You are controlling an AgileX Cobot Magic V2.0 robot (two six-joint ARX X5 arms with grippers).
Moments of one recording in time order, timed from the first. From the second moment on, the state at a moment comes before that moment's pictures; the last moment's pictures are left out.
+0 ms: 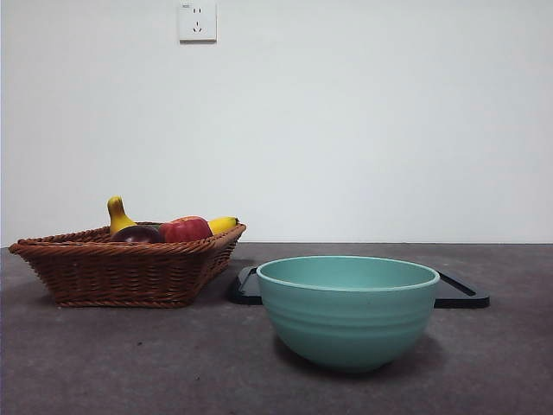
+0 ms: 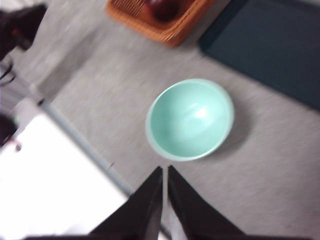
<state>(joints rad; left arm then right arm) 0.00 0.01 0.03 -0.18 -0.03 -0.01 0.53 0.69 0.96 -0.98 -0.34 0.17</state>
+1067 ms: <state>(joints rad) 0.00 0.01 0.03 -0.18 -0.03 -0.01 0.00 0.04 0.10 0.05 -0.12 0.01</state>
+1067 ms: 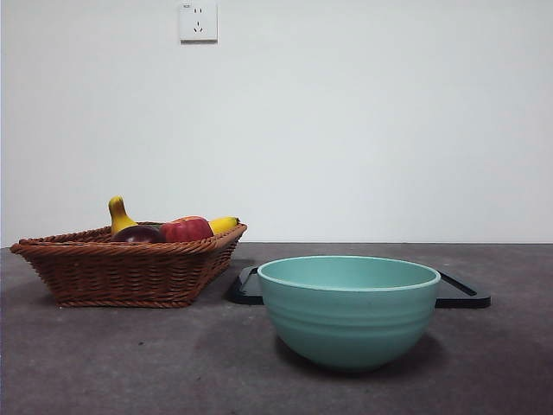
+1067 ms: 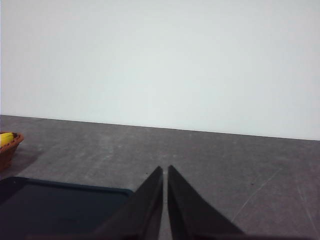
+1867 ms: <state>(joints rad) 0.00 0.01 0.03 -0.18 -0.03 -0.01 0.03 0.01 0.02 -0.17 -0.05 0.01</state>
